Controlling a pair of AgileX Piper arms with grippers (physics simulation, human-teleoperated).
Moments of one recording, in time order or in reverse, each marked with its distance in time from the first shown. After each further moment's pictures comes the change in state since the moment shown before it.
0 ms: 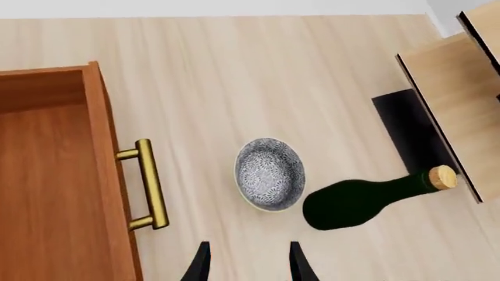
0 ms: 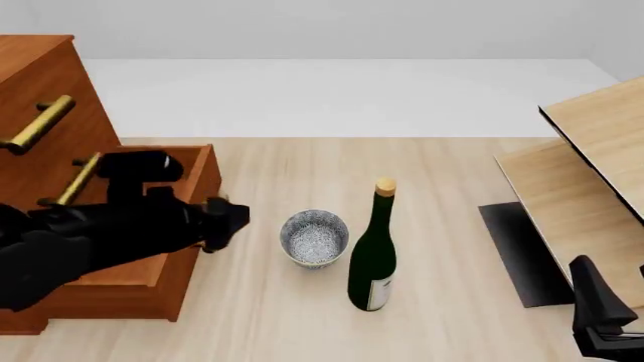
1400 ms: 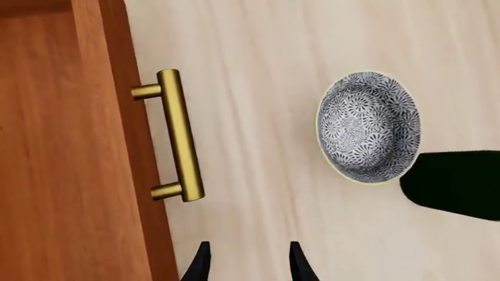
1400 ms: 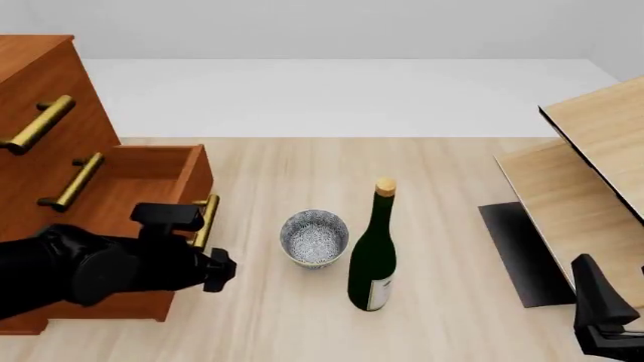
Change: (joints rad) left arm 0.117 0.259 0.110 -0.031 0.109; right arm -0.010 0.006 -0.001 -0.006 0.014
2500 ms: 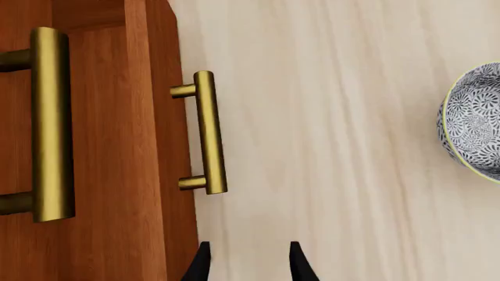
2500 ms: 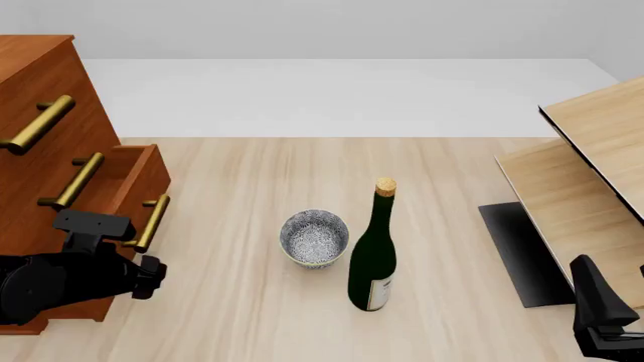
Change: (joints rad) left arm 0.357 -0.125 0.136 -0.058 0.335; right arm 0.014 -0.011 -0.002 0.011 -0.003
